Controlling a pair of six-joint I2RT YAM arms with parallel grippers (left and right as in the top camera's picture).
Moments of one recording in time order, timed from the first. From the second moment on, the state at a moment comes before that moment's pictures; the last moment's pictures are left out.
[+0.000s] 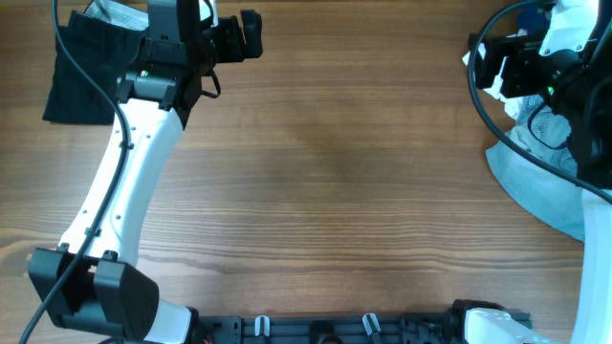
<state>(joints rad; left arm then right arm) -0.19 1.66 1.55 -0.45 0.11 -0.25 -0.10 1.32 1.66 -0.85 -0.28 -0.10</state>
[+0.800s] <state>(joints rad) -0.19 1.66 1.55 -0.48 0.11 -0.25 -0.10 1.27 1.61 -0.86 -0.27 -0.10</state>
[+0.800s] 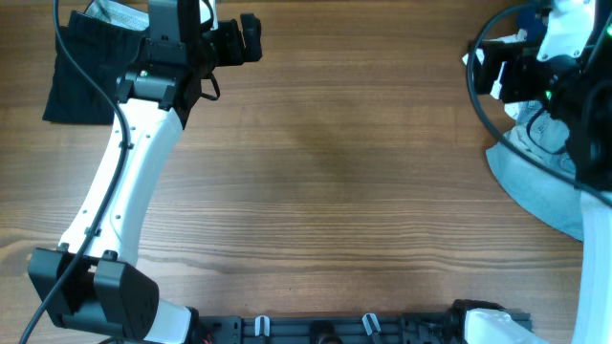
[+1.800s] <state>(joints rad) -0.19 1.66 1.55 -0.48 0.11 -0.25 -0.10 0.08 0.01 0.20 -0.27 -0.06</state>
